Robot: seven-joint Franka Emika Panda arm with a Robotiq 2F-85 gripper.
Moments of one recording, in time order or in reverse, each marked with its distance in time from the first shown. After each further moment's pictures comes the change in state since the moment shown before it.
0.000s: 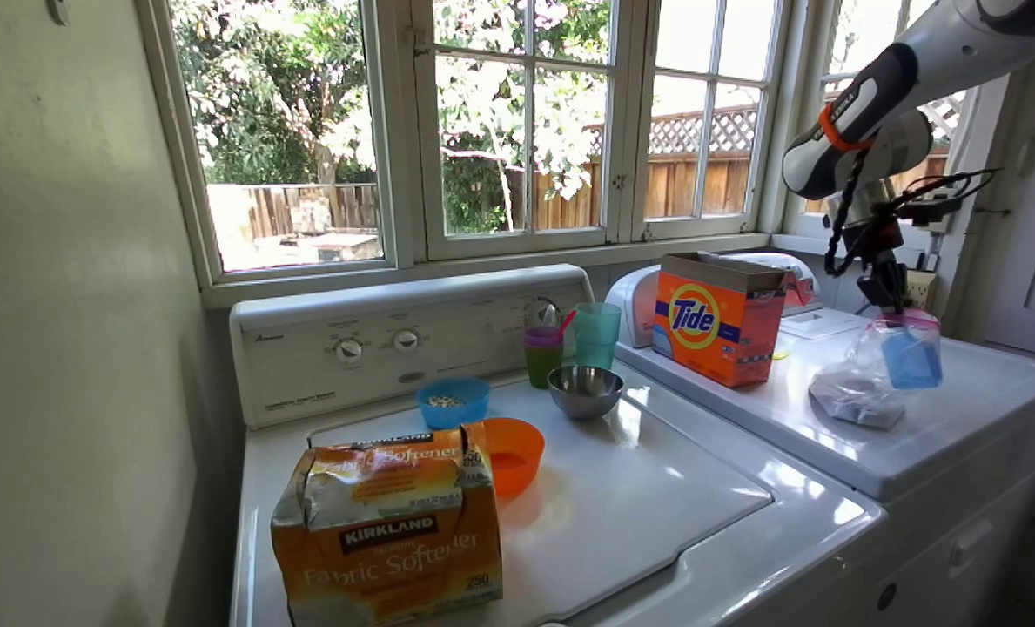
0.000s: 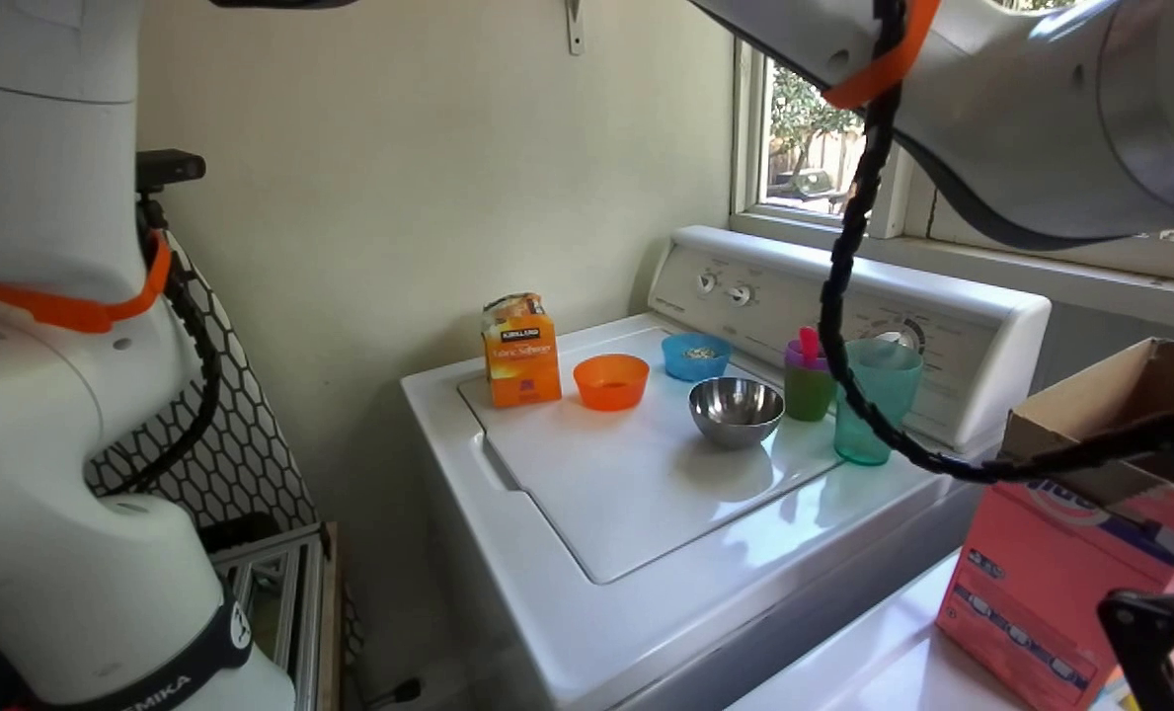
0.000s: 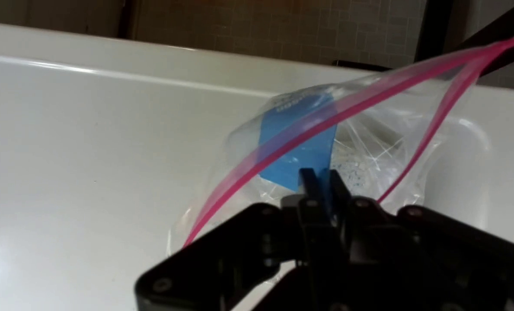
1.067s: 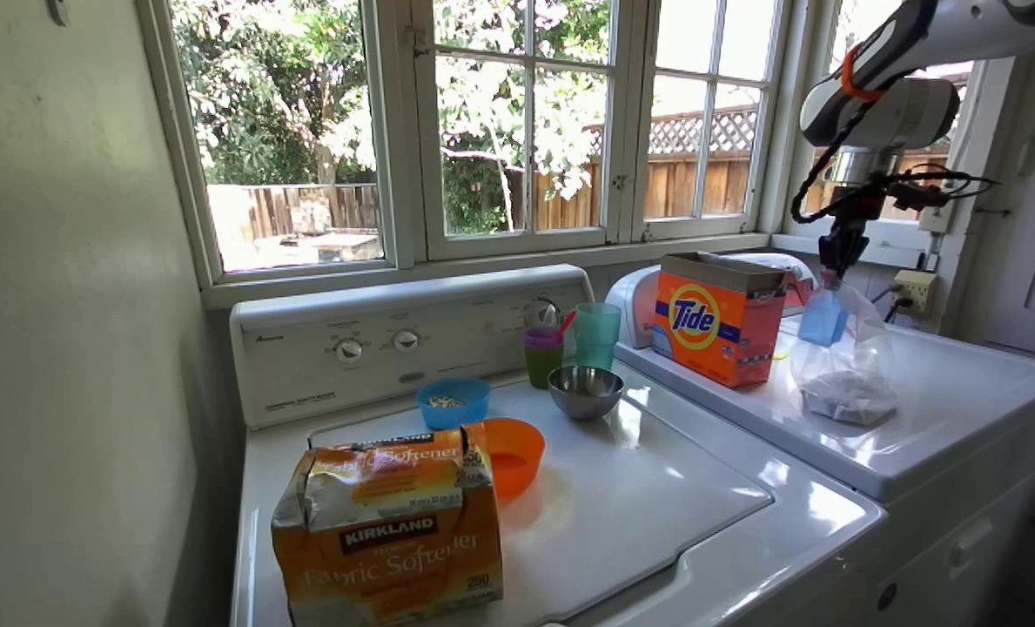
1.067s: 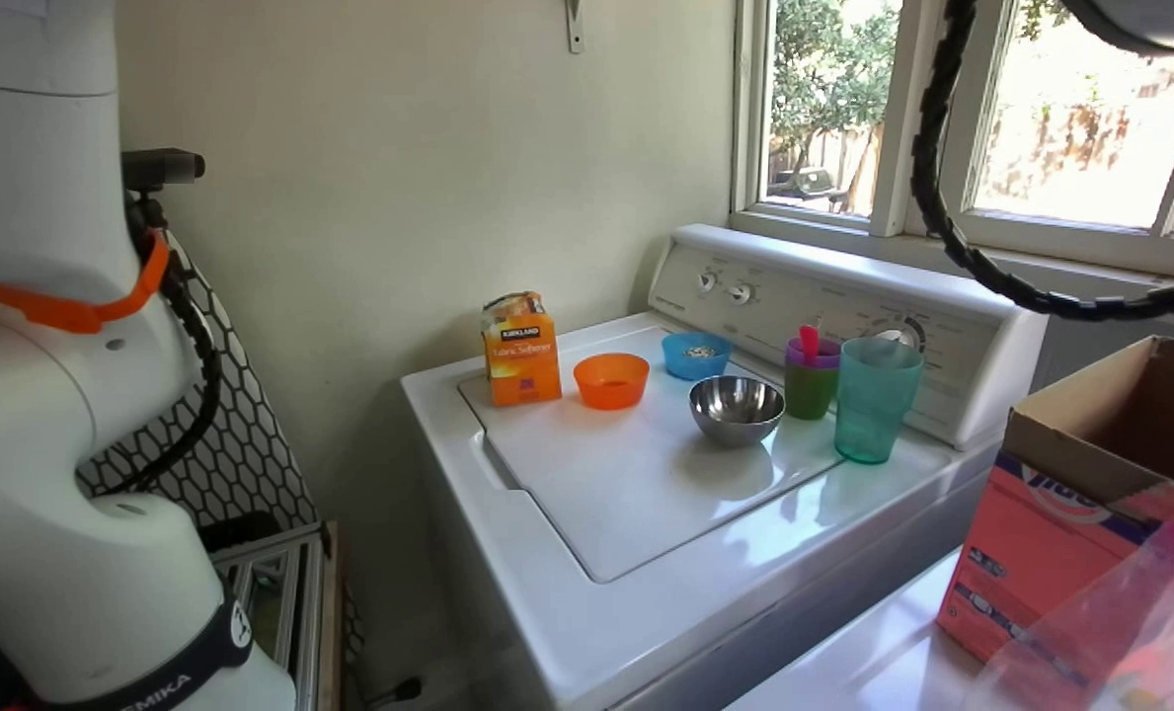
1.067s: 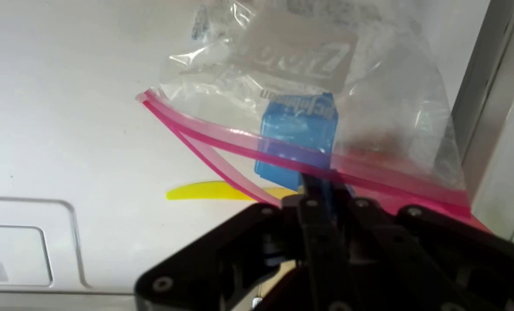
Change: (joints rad) arm -0.091 -0.019 0.056 0.089 0.421 0.121 -0.156
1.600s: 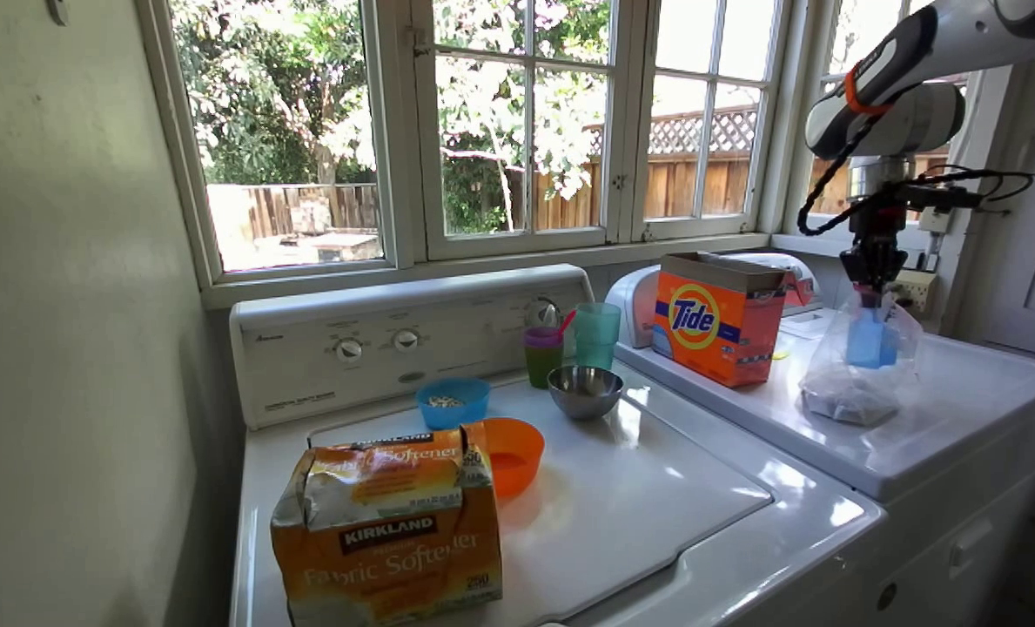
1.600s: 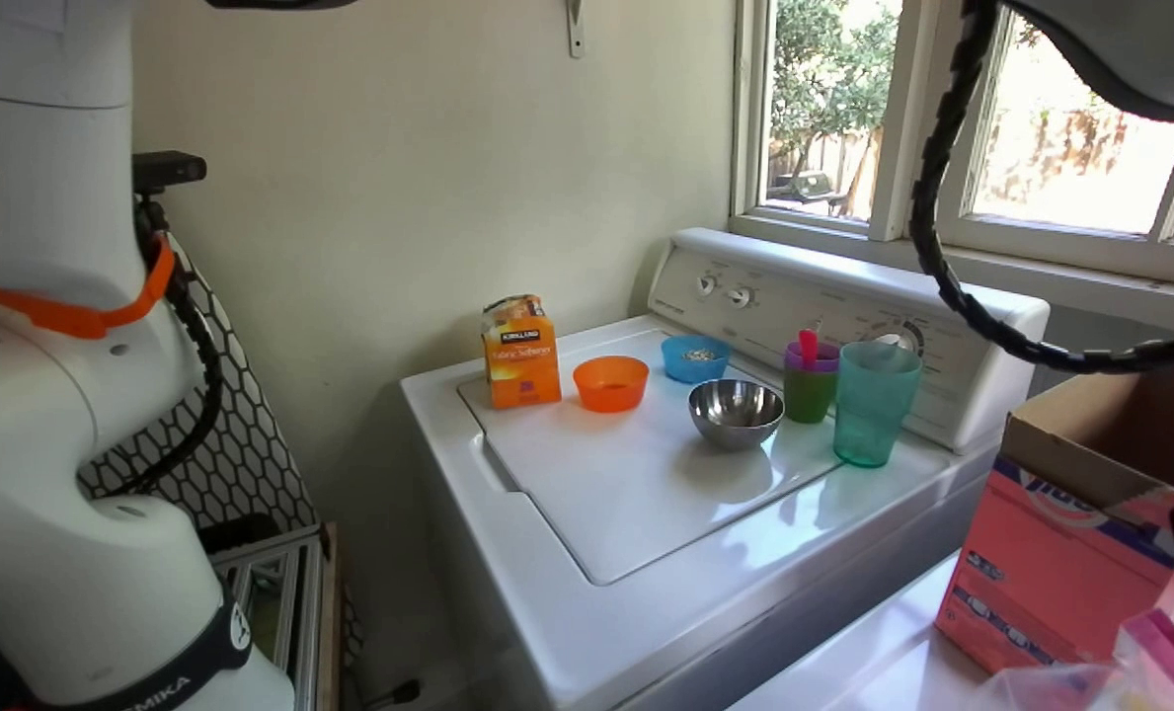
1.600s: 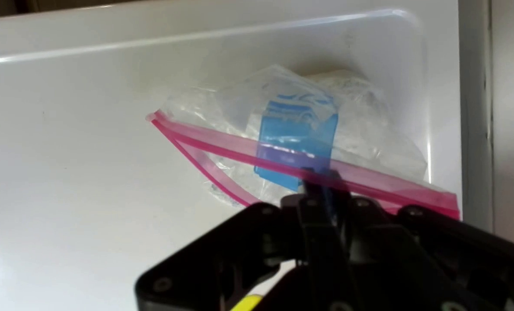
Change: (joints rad) arm 0.001 0.026 -0.027 0.019 -0.141 -0.174 0.244
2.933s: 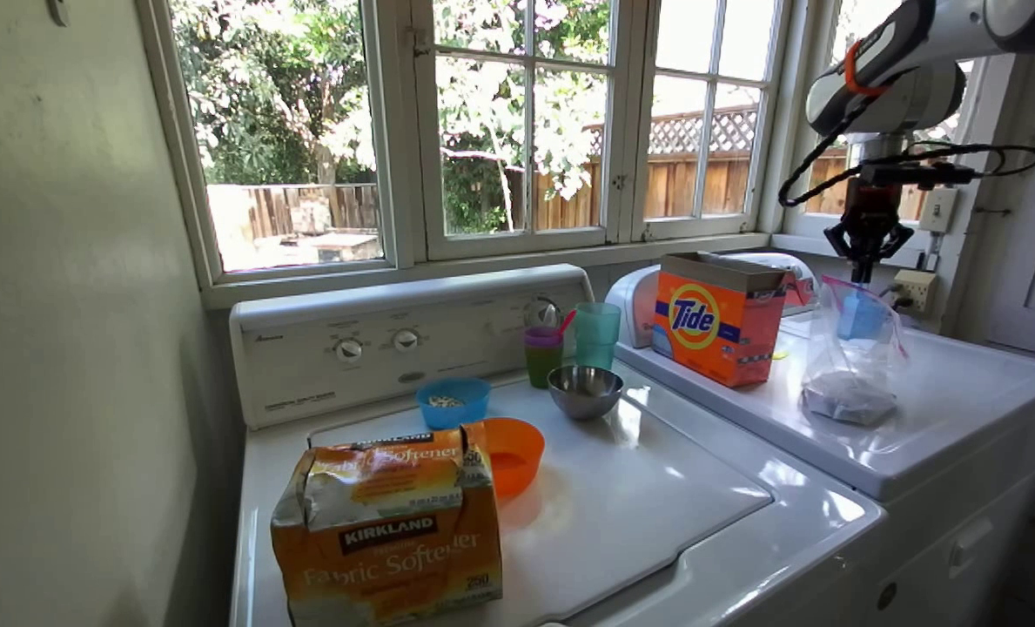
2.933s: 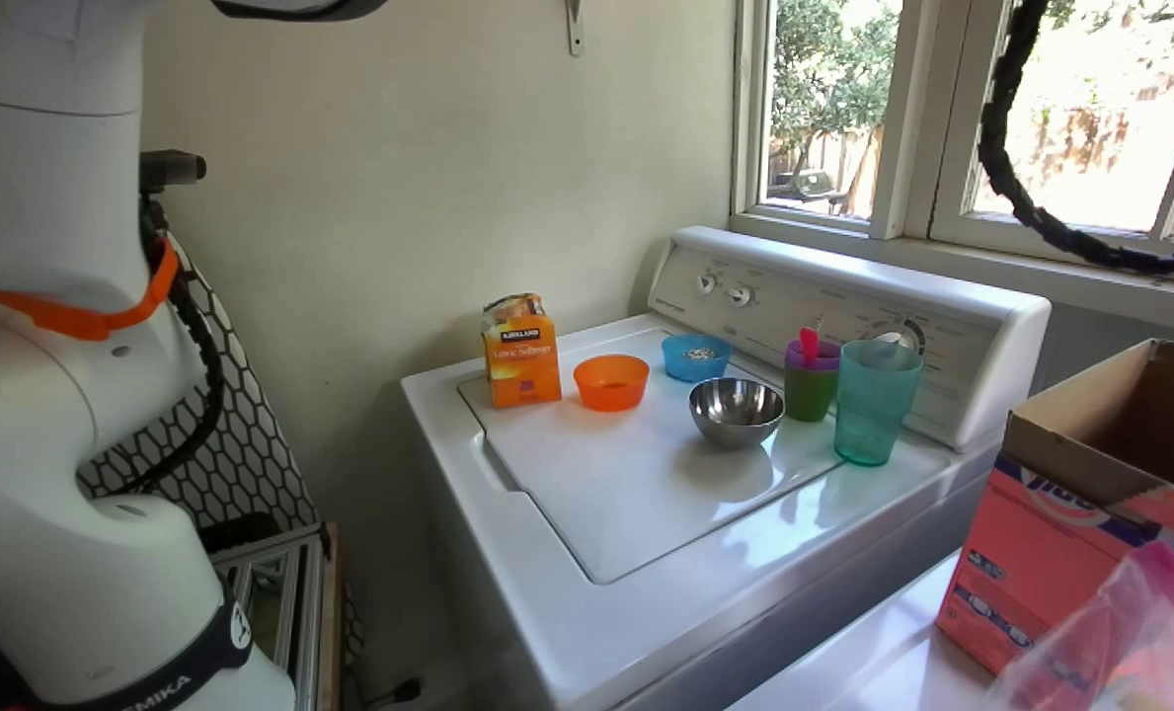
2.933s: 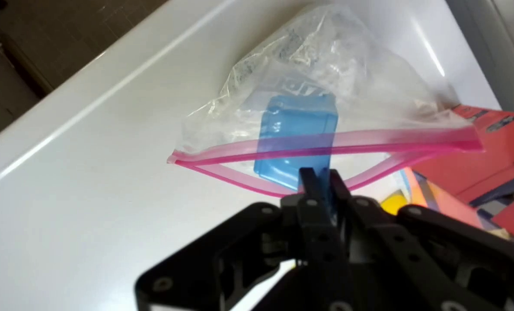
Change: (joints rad) arm -0.001 0.031 -0.011 0.127 0.047 -0.037 0.467
